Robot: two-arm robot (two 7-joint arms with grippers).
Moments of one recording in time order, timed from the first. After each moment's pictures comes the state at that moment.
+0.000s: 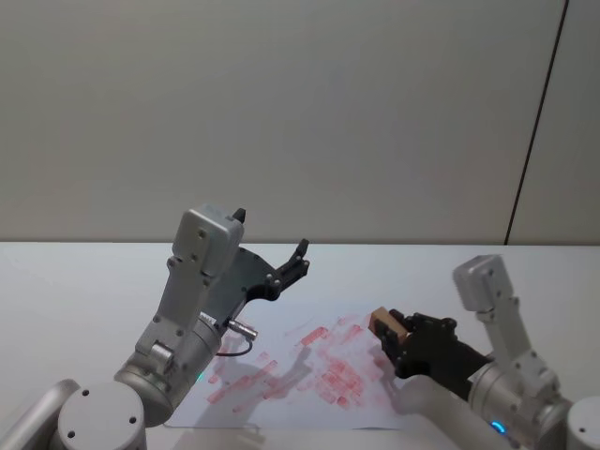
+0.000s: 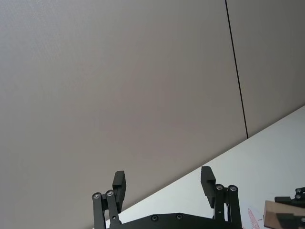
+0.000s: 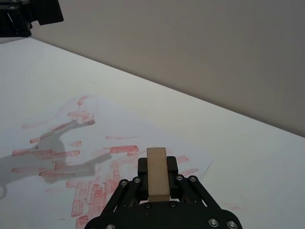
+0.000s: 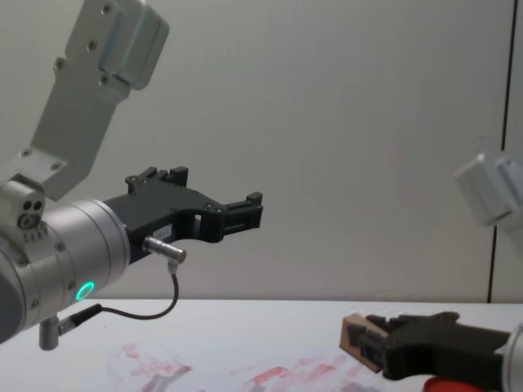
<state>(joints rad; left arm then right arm) -0.24 0.38 0.45 -1.63 -0.20 0.01 -0.01 0.18 0.22 -0.33 -1.43 0.15 0.15 0.36</state>
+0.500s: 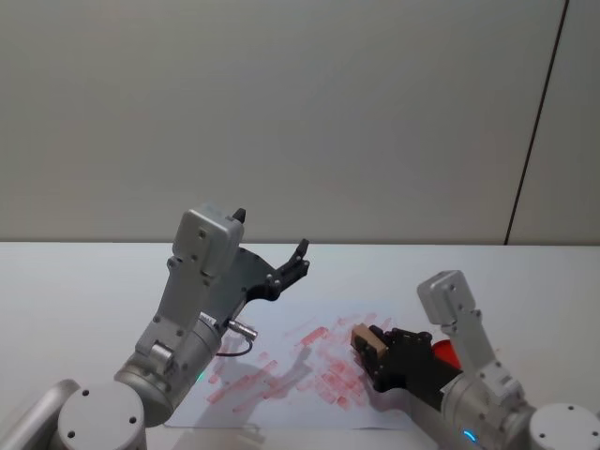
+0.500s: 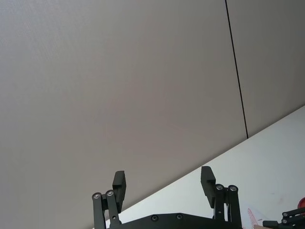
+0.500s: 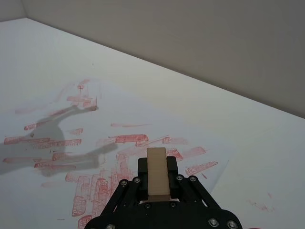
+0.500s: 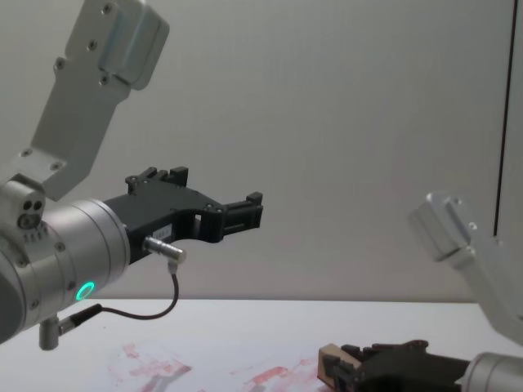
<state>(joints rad) -0.24 0.38 0.45 -1.63 -0.20 0.01 -0.01 0.22 0.17 -0.36 -1.33 0.10 0.13 0.35</state>
